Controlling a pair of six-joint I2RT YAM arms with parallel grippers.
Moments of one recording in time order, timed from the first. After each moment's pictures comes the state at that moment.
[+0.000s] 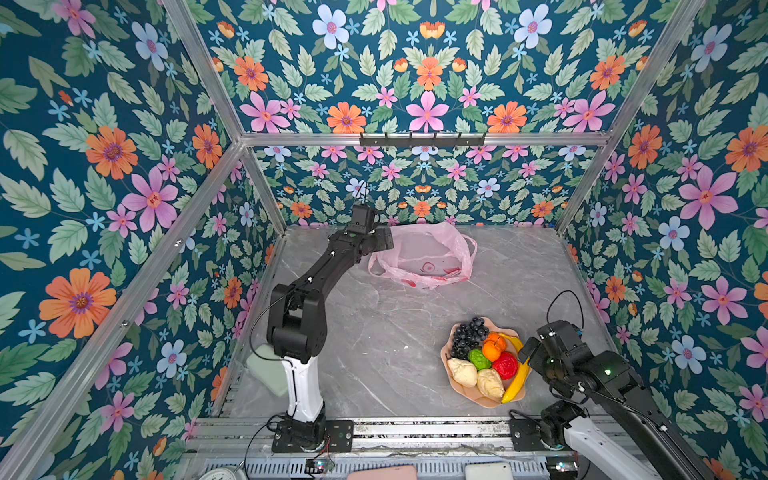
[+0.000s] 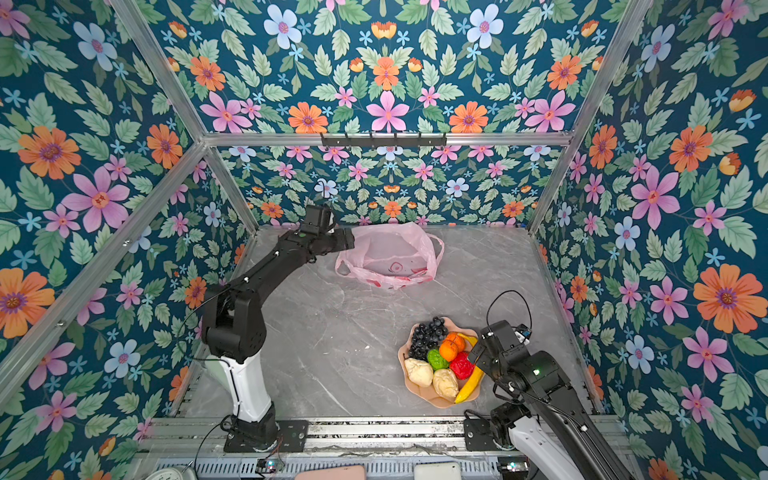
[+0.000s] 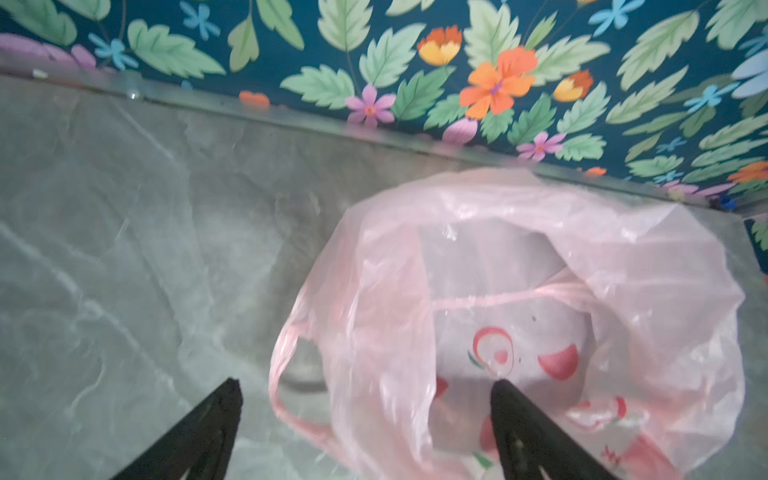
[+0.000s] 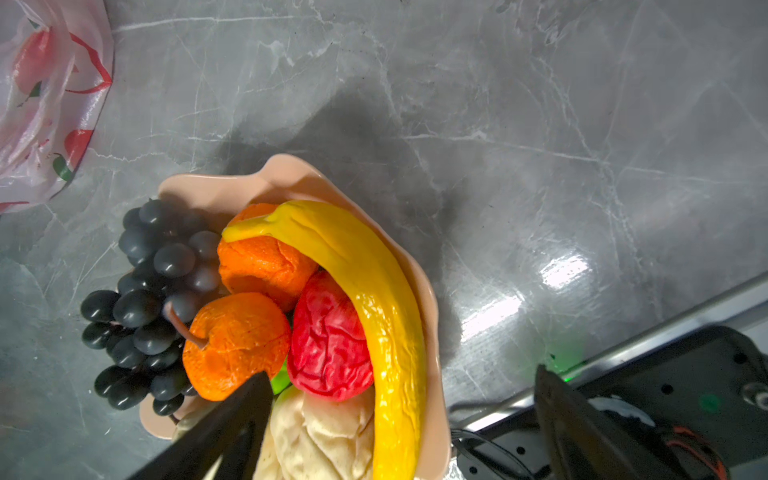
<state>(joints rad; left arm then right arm) -0.34 1.88 1.59 -0.45 -0.02 -0.40 0.43 0.64 0.71 -1.24 0.13 1.08</state>
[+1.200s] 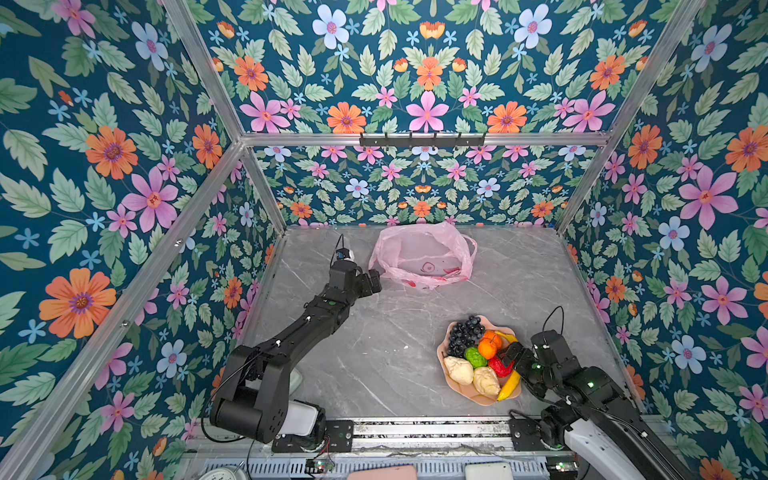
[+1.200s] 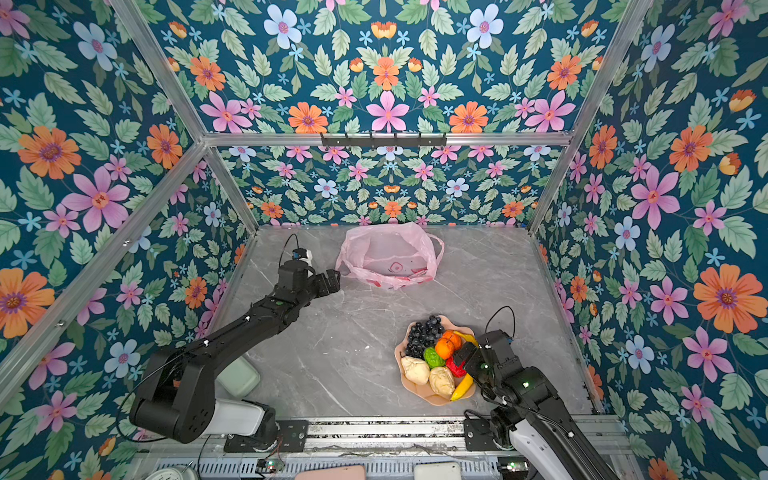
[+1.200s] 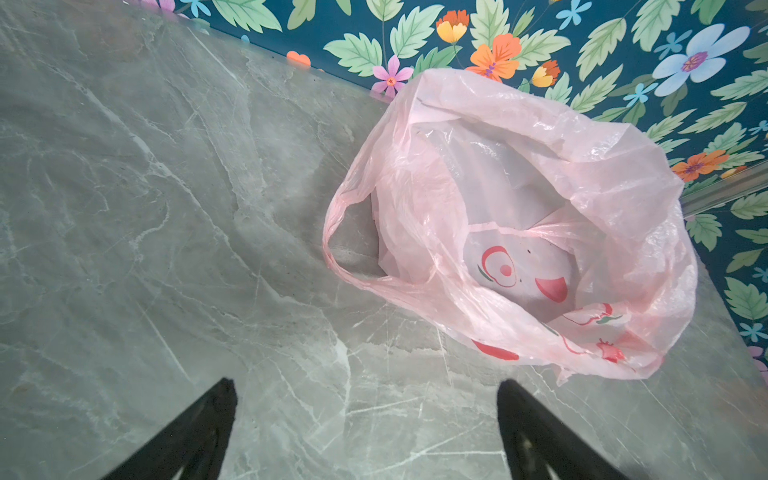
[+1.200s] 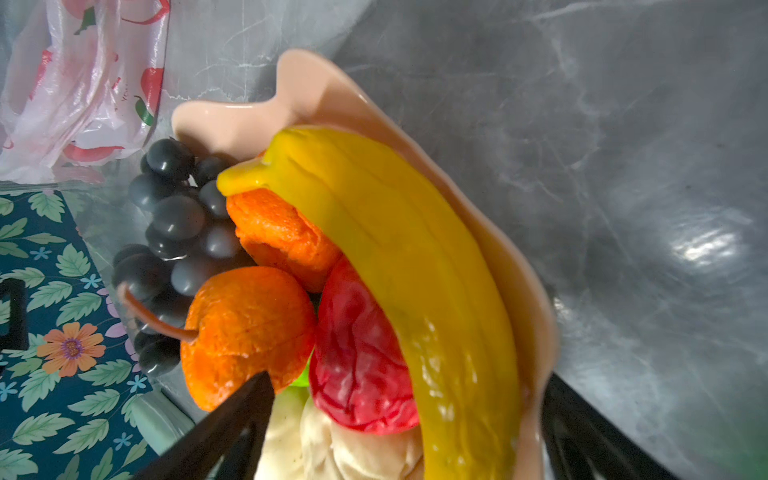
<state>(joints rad) -0.34 1.40 0.80 0.05 -0.05 -0.47 0.43 0.54 0.43 -0.88 -0.12 1.14</state>
